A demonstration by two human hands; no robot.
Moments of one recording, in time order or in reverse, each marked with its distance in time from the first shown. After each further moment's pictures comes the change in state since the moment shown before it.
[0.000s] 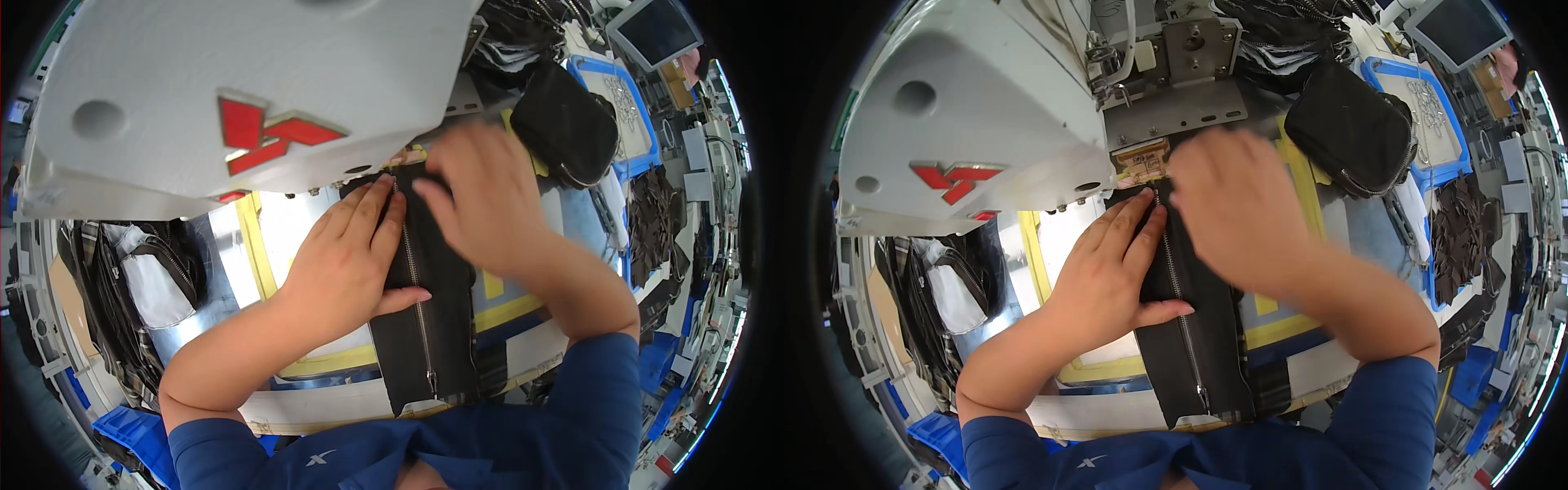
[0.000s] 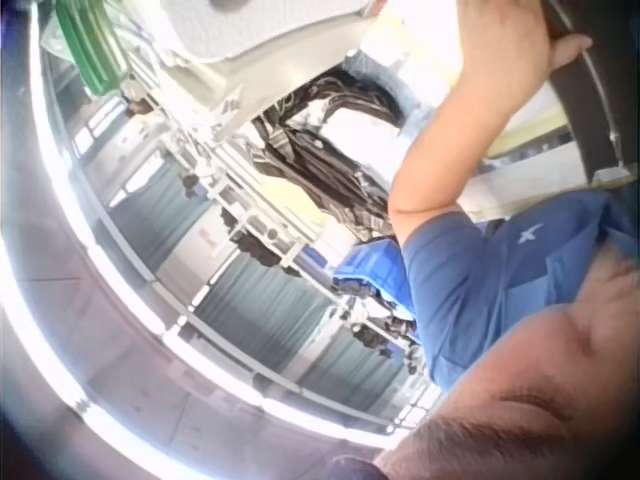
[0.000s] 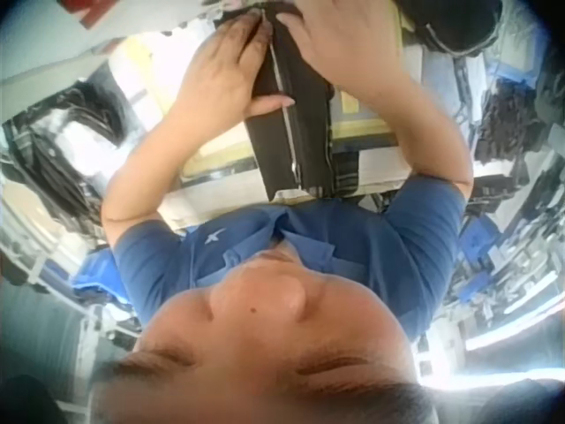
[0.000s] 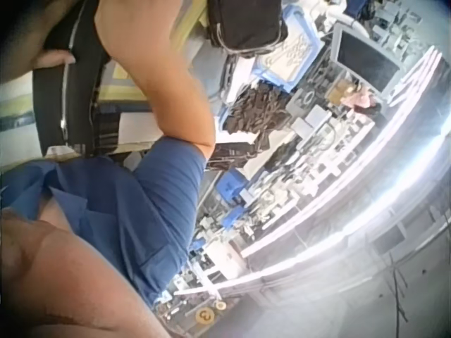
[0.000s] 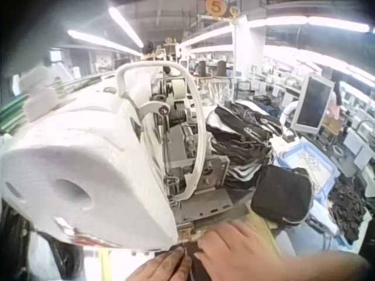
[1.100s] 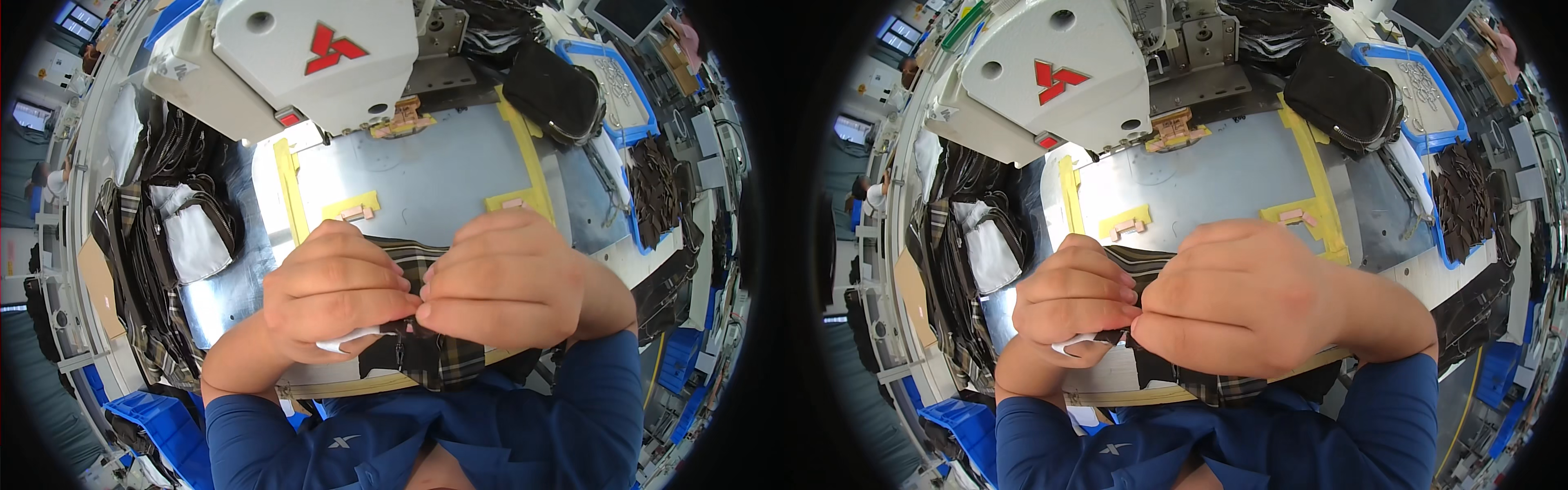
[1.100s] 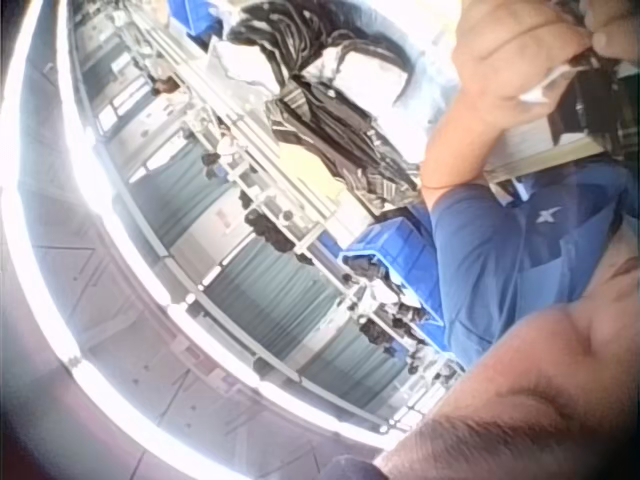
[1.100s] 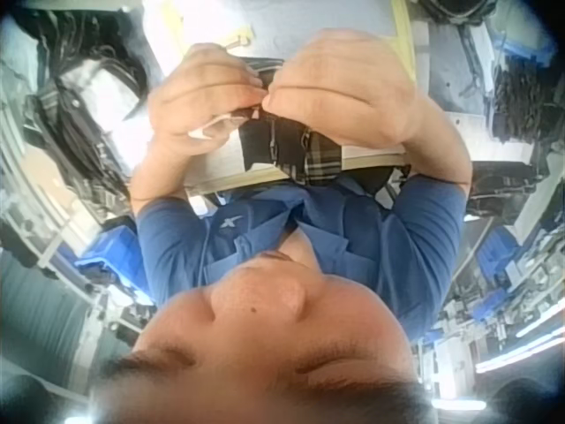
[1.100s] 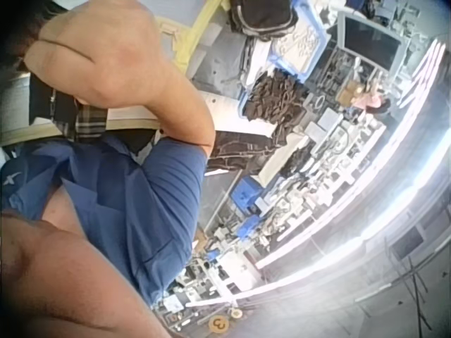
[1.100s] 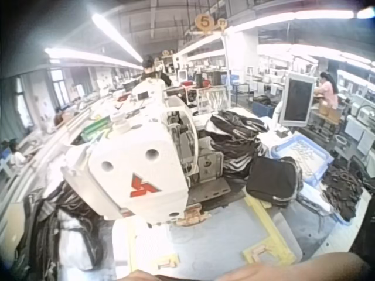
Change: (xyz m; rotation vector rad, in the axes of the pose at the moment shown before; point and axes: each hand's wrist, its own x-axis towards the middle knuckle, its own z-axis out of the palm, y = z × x) left_hand -0.057 0.039 -0.064 -0.584 0.475 0.396; right_hand -0.048 -0.081 -0.047 0.523 0.375 -0.705
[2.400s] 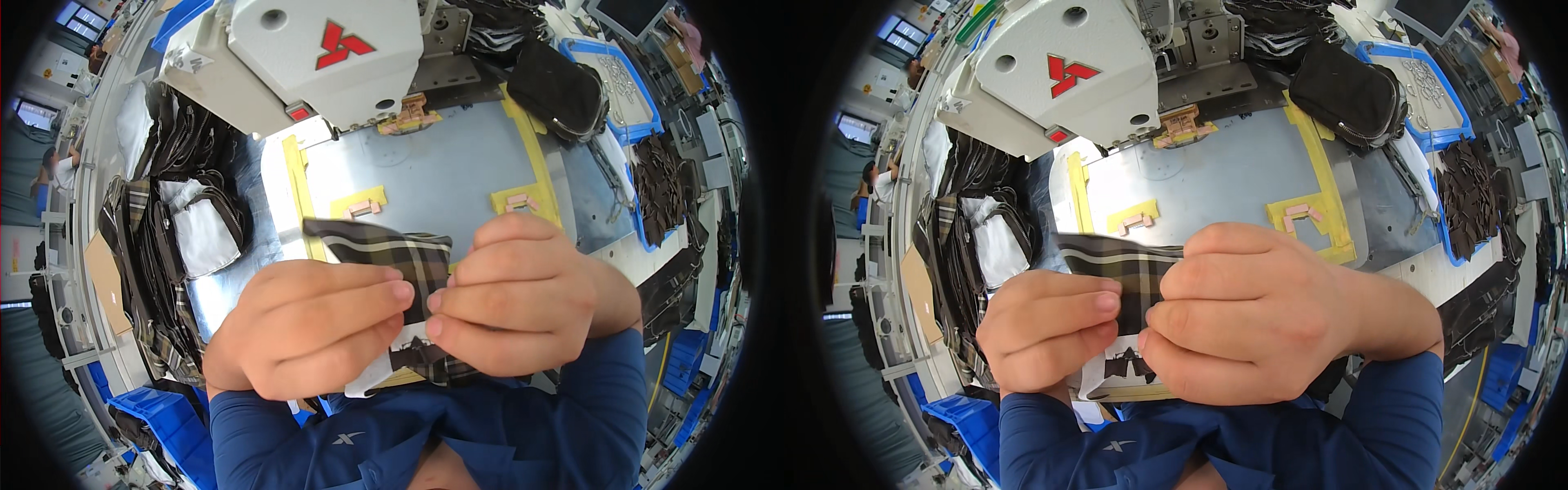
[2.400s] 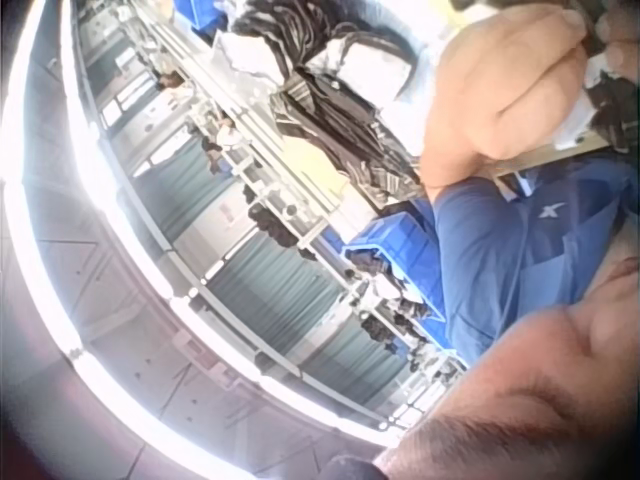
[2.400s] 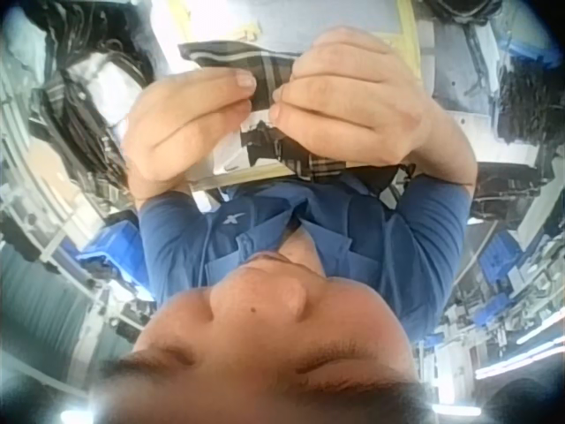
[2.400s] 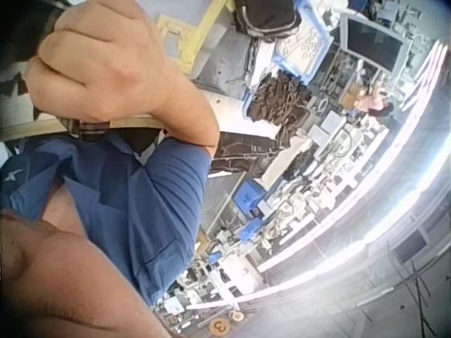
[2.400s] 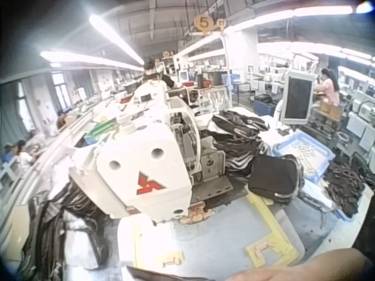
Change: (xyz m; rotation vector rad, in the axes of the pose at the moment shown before) left_hand 0.015 0.046 -0.020 0.286 -0.068 0.016; right_hand 0.006 -0.017 -0.004 -0.144 -0.010 -0.073
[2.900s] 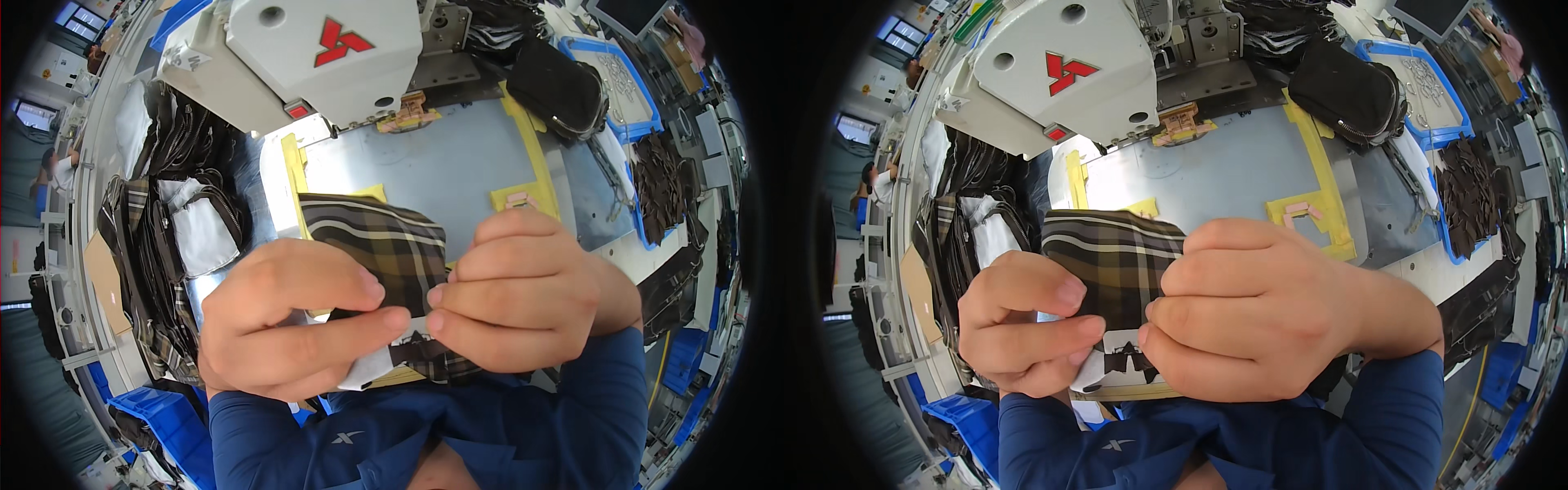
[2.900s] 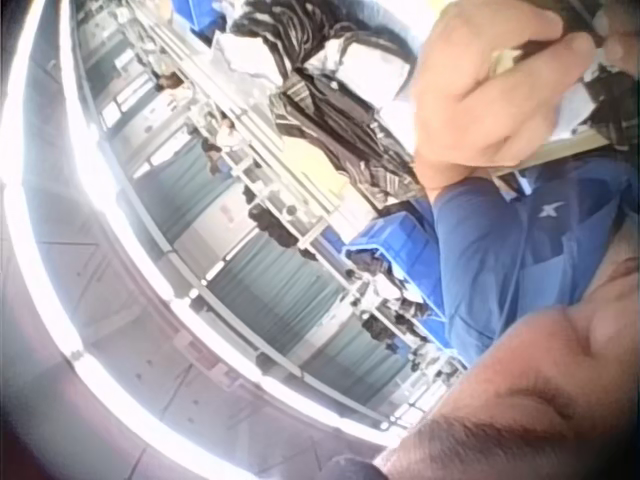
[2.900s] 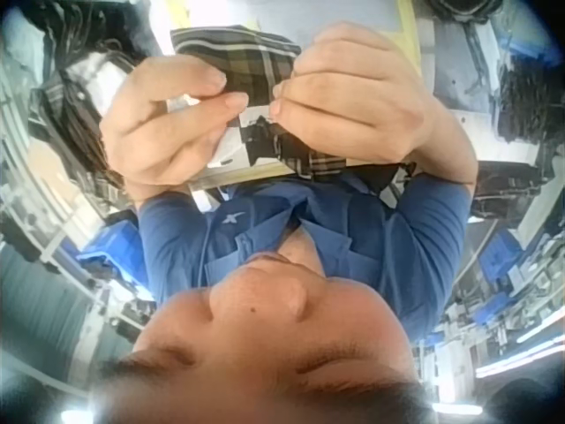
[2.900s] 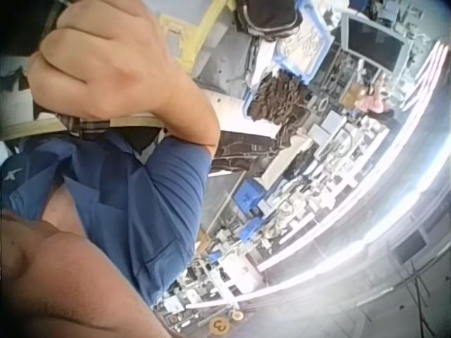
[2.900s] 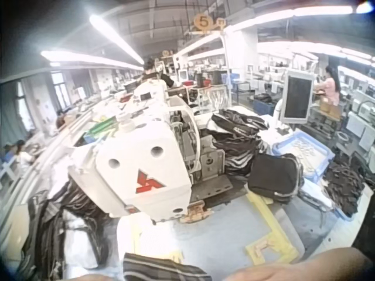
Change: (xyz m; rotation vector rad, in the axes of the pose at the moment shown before) left_hand 0.008 -0.005 -0.018 -0.152 -0.027 -0.060; right_hand 0.000 0.002 0.000 -0.020 0.000 -0.015
